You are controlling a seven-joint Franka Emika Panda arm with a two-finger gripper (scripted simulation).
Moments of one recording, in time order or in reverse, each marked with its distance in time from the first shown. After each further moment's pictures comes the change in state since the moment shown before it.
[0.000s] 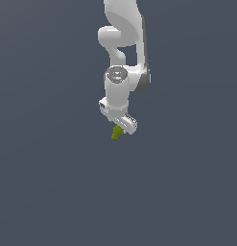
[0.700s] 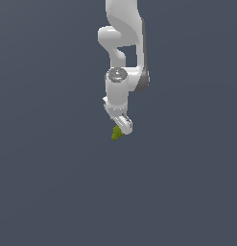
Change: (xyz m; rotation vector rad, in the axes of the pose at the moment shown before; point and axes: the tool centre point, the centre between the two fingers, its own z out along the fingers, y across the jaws) arm -0.013 0.013 0.016 0.009 0.014 0.248
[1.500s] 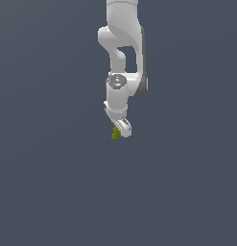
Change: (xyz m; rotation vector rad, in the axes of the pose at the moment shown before) arm -0.001 0.002 0.027 0.001 0.002 0.023
